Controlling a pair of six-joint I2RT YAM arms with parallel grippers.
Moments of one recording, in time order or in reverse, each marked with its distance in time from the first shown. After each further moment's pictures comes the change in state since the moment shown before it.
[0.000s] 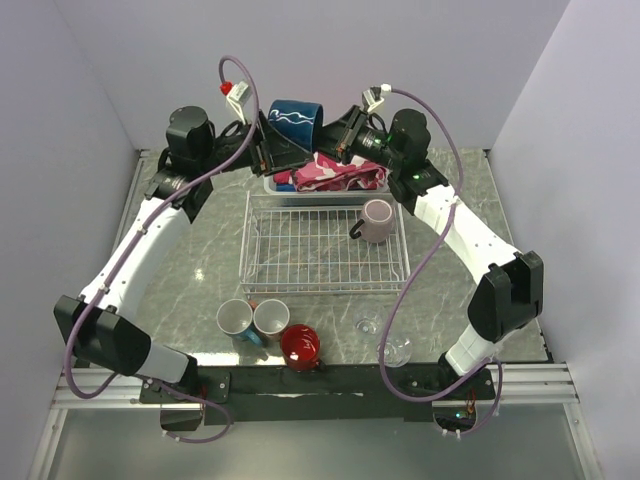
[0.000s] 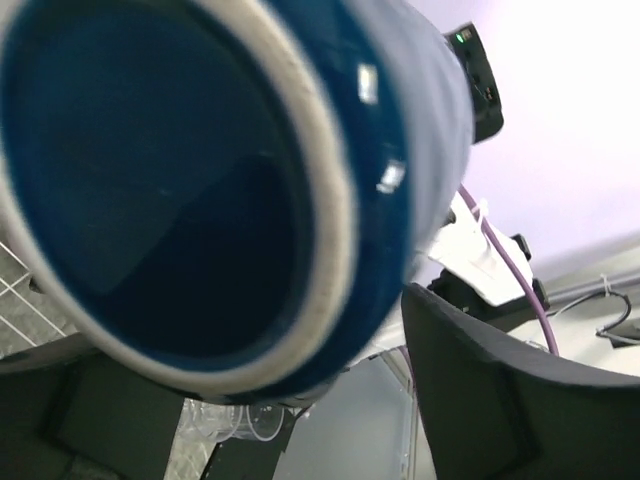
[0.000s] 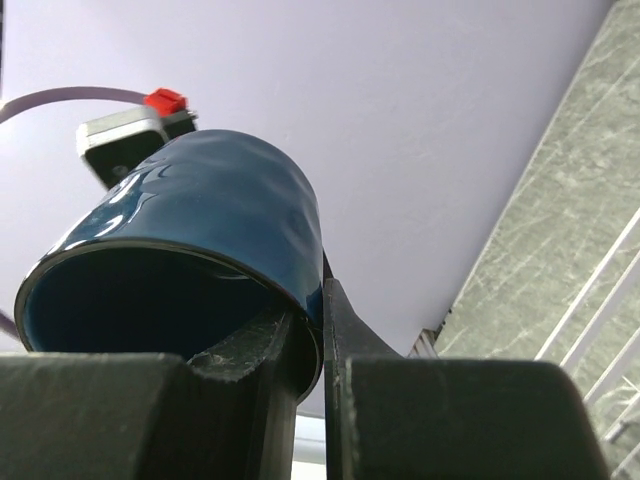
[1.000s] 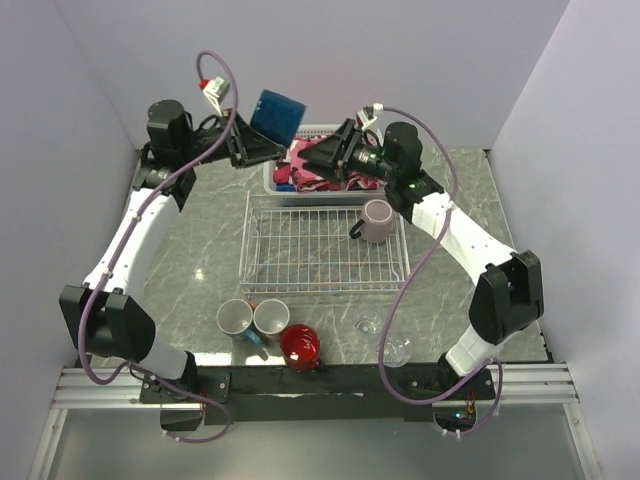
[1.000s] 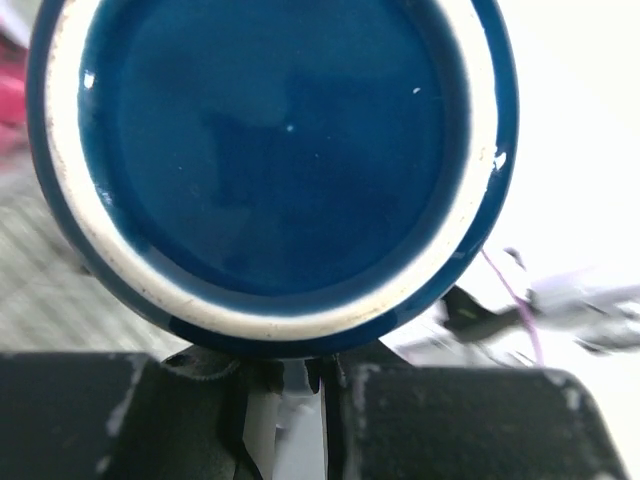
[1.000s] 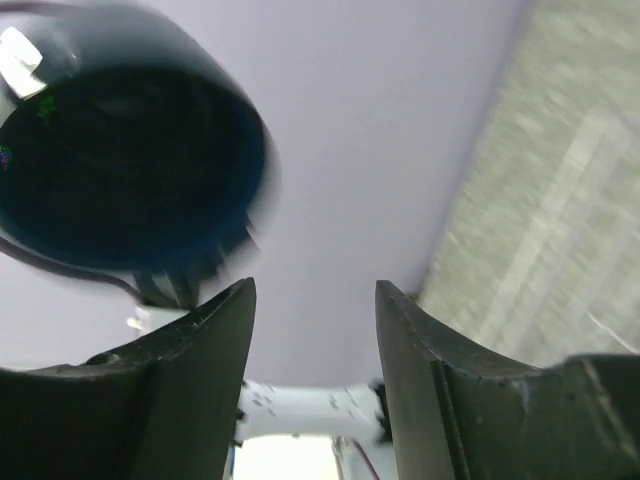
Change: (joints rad) left arm 0.157 0.058 -0.005 0.073 0.166 -0.100; right arm 0.005 -0.008 -0.099 -0.016 -0.008 -0.007
